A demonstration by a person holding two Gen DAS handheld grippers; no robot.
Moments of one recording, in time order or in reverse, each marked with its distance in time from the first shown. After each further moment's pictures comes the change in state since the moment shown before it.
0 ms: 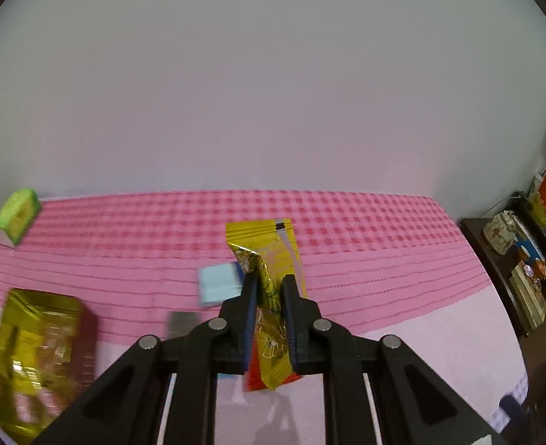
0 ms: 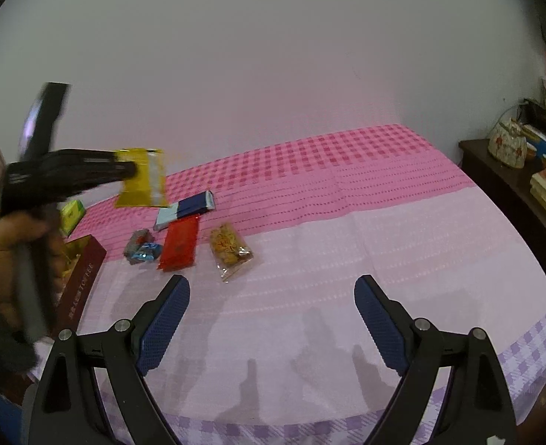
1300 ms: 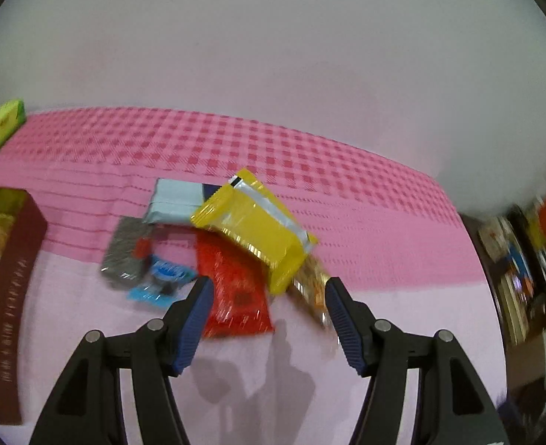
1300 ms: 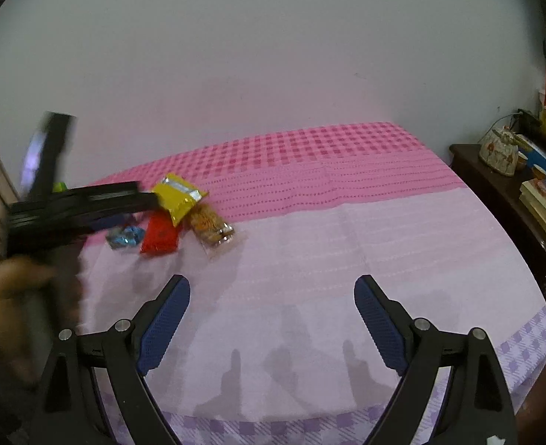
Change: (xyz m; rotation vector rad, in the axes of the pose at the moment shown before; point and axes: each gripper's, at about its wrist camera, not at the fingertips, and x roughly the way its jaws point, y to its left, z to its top) left arm 0.066 -0.018 -0.058 -0.206 0.144 -0.056; right arm 0.008 0.003 -0.004 -0.039 0.019 -0.063
